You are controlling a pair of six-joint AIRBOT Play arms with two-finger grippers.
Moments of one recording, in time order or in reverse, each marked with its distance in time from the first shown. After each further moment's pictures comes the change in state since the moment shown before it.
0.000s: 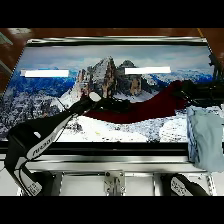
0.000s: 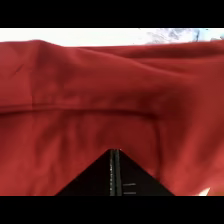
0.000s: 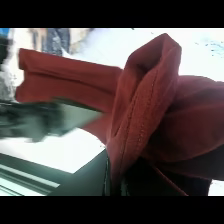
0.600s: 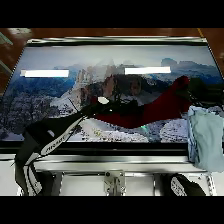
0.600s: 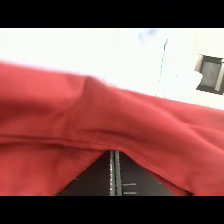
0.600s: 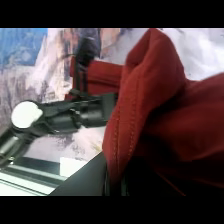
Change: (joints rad) left arm -0.023 -0.103 0.105 -0.174 -0.002 0.000; right arm 0.024 0.155 0.000 0.022 0.040 0.164
